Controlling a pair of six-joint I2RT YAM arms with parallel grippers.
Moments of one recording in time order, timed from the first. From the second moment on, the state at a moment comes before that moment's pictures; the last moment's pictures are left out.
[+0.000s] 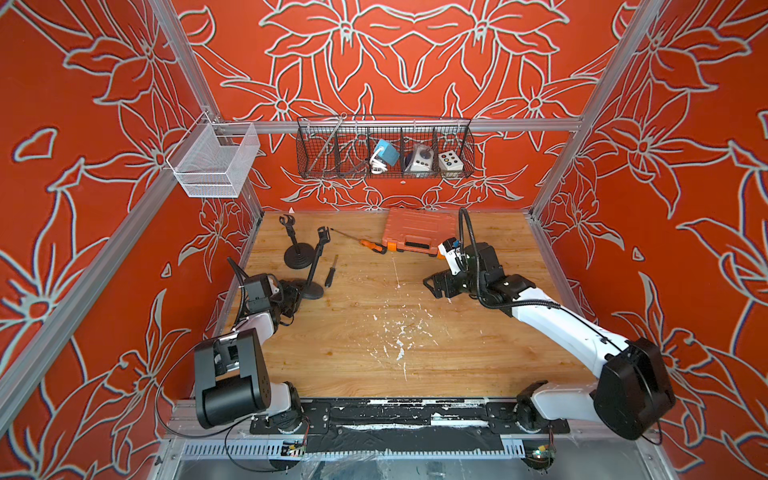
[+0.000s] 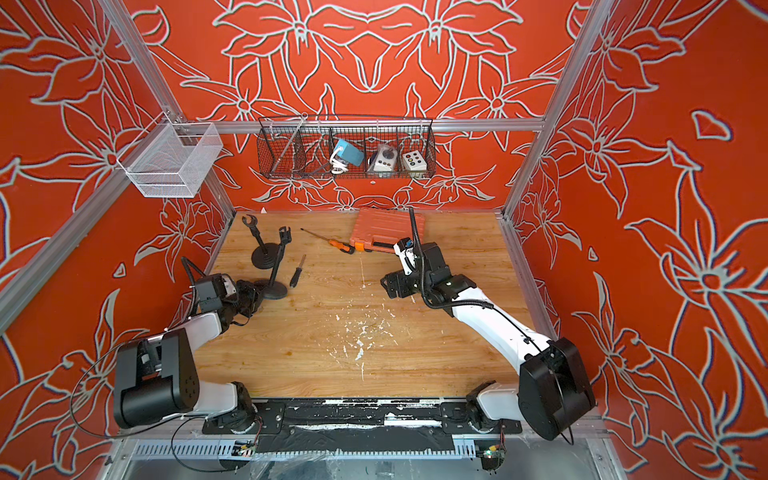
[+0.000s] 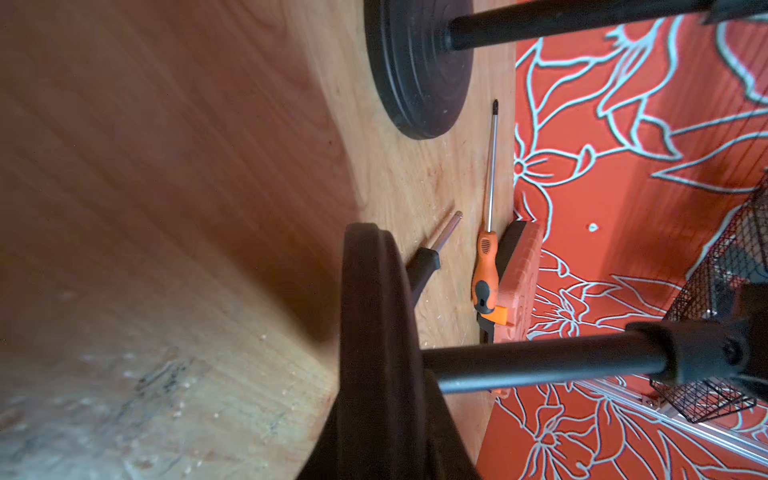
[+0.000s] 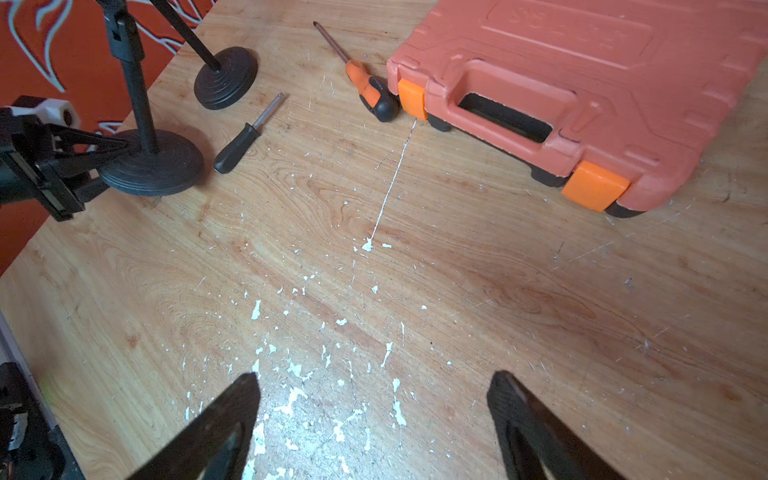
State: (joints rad) left arm 0.39 1.41 0.51 0.18 0.57 -1.03; right arm 0.51 1.32 0.94 -0.32 -0.24 0.16
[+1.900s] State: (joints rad) left arm 0.45 1.16 0.47 -0.04 0.07 -0.69; right arm 0.41 1.35 0.91 -0.25 -0.10 0.11
